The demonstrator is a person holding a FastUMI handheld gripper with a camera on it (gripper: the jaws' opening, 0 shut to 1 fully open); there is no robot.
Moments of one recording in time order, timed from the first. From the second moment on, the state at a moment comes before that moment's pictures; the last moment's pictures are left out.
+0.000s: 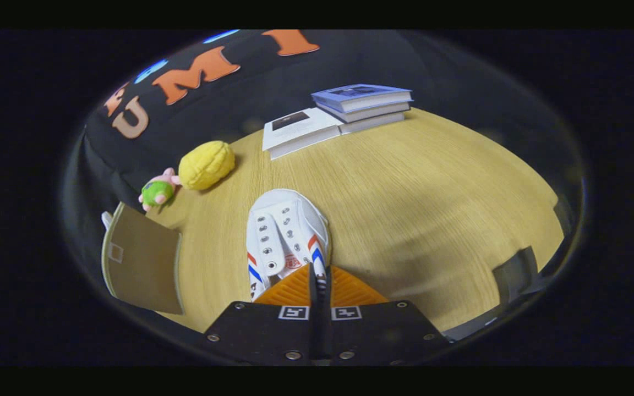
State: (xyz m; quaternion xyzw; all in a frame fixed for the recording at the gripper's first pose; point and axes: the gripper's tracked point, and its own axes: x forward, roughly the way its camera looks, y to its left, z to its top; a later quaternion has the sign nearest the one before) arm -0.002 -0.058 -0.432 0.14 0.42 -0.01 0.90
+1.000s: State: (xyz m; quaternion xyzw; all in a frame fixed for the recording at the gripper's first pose) arm -0.004 0.180 -0.275 0.20 0.32 0.05 0.92
